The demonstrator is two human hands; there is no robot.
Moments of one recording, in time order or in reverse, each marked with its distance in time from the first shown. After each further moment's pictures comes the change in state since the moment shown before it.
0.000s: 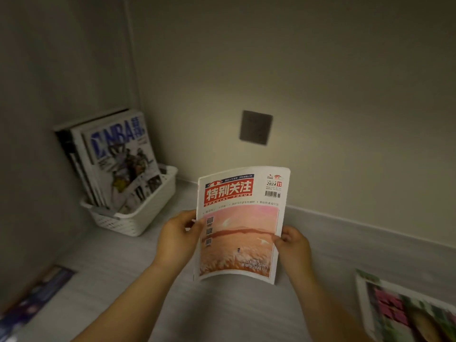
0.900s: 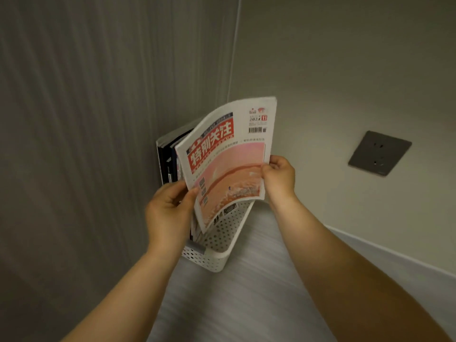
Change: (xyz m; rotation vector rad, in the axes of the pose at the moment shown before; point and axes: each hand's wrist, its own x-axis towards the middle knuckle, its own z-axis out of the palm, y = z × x) left_hand 0.137 -0.074 -0.178 -0.260 0.444 0.052; right_hand 0.090 -0.184 0.282 0.285 -0.095 -0.188
